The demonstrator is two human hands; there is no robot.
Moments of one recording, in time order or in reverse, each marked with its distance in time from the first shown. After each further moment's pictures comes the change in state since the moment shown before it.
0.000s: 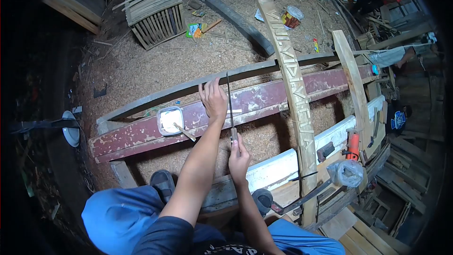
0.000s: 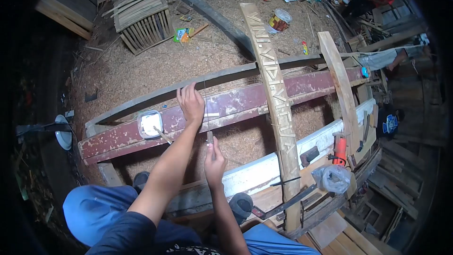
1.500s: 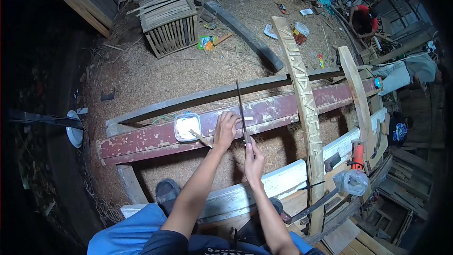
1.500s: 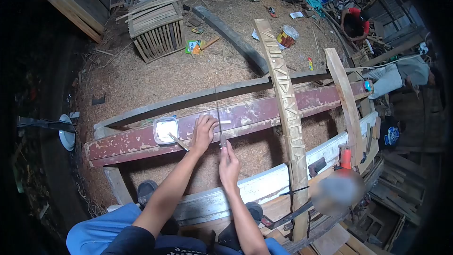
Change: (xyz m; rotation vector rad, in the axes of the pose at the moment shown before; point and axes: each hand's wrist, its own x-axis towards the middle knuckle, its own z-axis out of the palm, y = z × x) left_hand -0.050 -0.032 -0.059 -0.409 -0.299 0.173; right_hand 0.021 -0.025 0.007 -0.004 -0.094 0.001
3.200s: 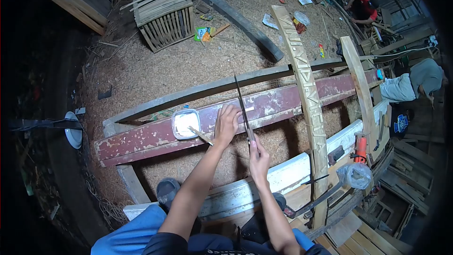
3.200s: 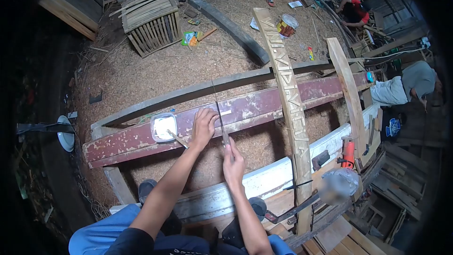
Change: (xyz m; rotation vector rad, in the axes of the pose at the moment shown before) left_hand 0.007 0.003 -0.002 -0.033 -0.020 -0.024; right_hand -0.005 0.003 -0.012 -0.029 -0.050 0.146
